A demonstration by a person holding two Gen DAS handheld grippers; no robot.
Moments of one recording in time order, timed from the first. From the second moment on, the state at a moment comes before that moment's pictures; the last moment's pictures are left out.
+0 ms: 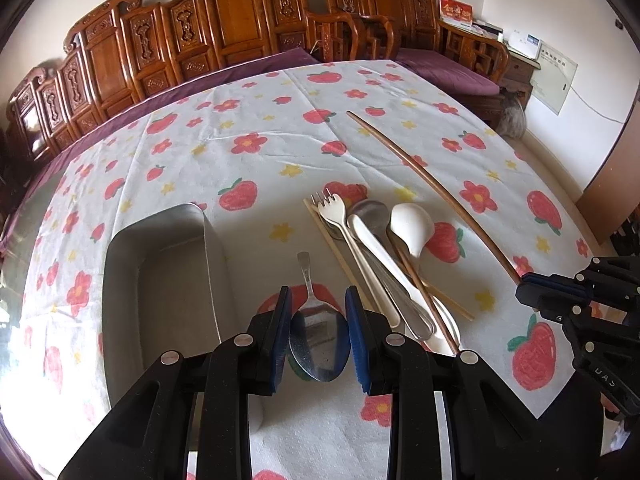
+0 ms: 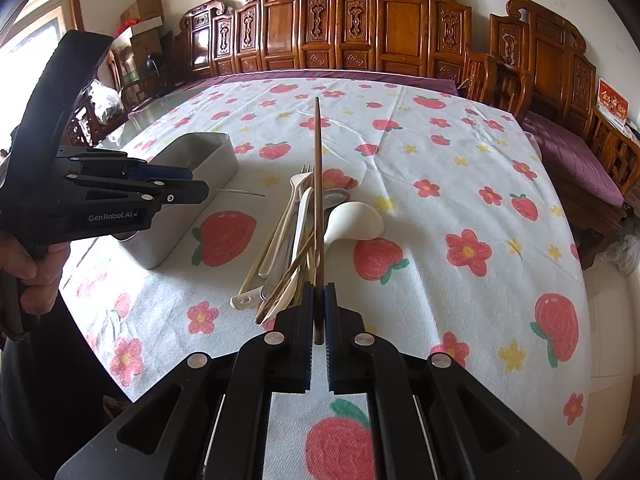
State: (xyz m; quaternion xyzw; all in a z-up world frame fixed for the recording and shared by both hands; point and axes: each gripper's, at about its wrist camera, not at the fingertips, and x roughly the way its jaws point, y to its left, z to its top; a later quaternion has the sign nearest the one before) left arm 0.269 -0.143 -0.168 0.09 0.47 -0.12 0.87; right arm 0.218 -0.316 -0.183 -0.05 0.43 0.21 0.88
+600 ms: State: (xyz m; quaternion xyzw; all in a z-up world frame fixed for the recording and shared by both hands) left arm 0.251 -0.081 -0.109 0.07 0.41 -0.10 0.90; right arm 0.211 -0.272 -0.166 -0.05 0.42 0.23 0.87
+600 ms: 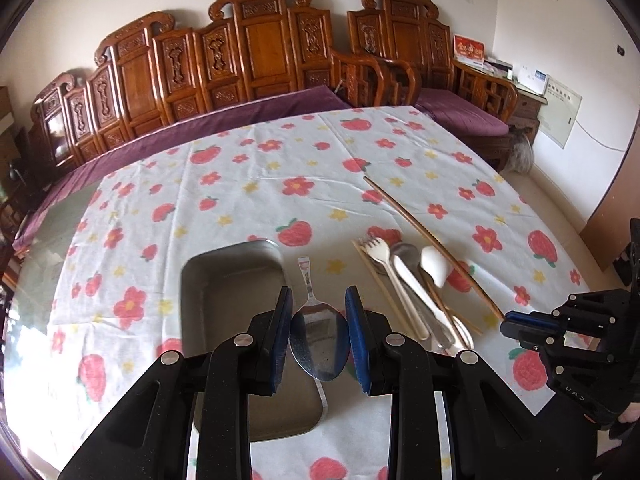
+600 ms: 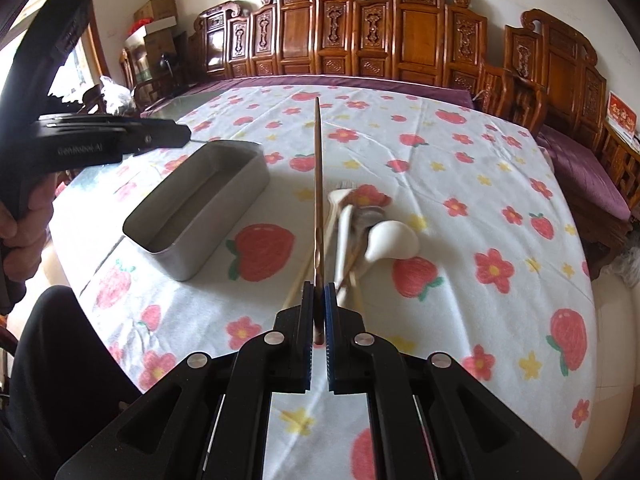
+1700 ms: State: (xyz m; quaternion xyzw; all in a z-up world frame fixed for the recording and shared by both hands) left arm 0.262 0.036 -0.161 -0.01 0.41 -0.05 0.91; right arm 0.222 -0.160 -0.180 -0.02 0.48 0.29 0.83
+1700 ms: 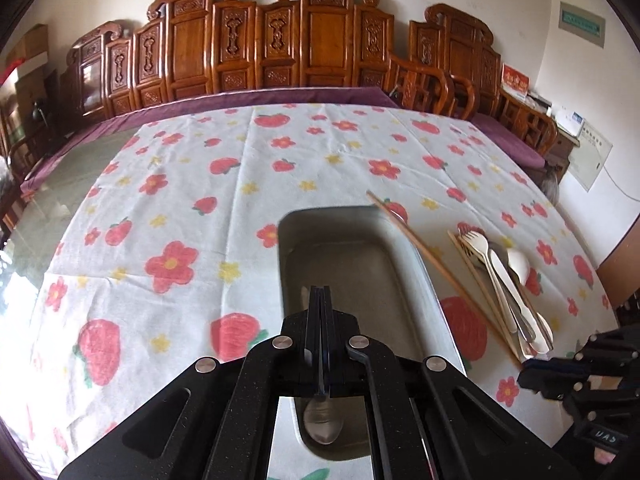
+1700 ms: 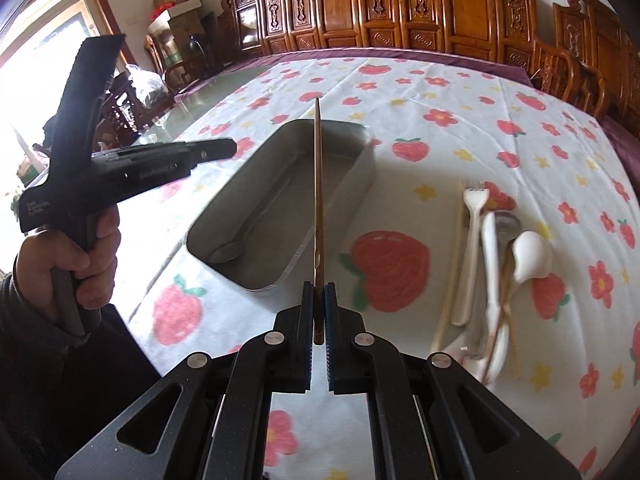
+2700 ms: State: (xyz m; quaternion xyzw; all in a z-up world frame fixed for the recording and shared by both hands) left arm 0.247 0.075 -0.144 -0.02 0.38 -0.05 0.92; right arm 0.258 -0.100 -0.187 0.01 0.49 0.27 0.83
